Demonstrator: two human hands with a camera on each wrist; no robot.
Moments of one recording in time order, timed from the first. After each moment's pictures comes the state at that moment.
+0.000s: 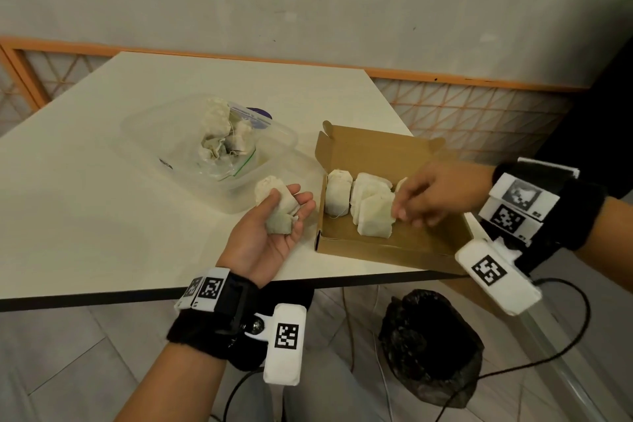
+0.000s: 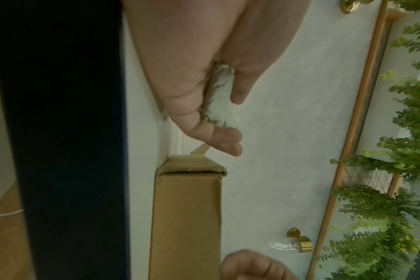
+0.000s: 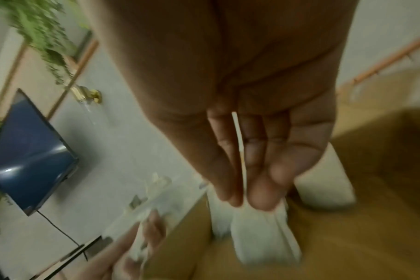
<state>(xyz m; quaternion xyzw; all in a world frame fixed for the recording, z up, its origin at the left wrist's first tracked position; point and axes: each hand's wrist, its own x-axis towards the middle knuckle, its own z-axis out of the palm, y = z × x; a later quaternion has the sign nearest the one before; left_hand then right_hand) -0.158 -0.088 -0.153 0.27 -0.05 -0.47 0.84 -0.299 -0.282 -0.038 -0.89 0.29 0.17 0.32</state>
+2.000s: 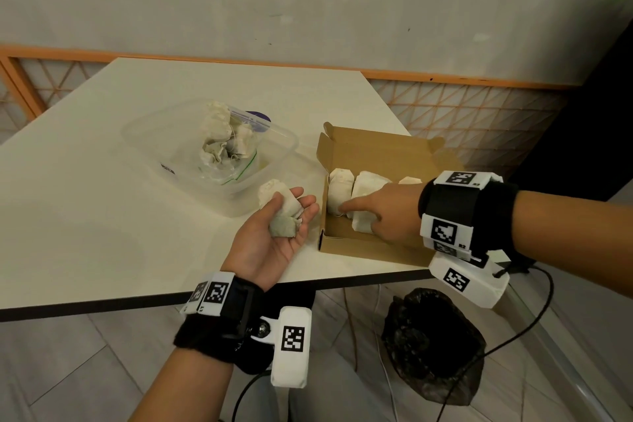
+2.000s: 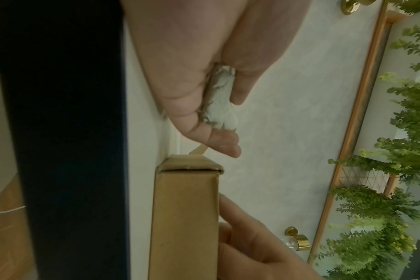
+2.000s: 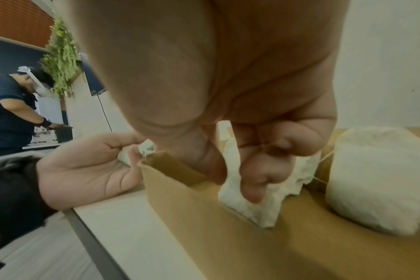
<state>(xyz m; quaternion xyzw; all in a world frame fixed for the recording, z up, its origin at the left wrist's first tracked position) -0.161 -0.085 -0.149 0.27 -0.05 -0.48 0.83 -0.264 -0.228 -0.061 -0.95 0.16 0.25 -0.05</state>
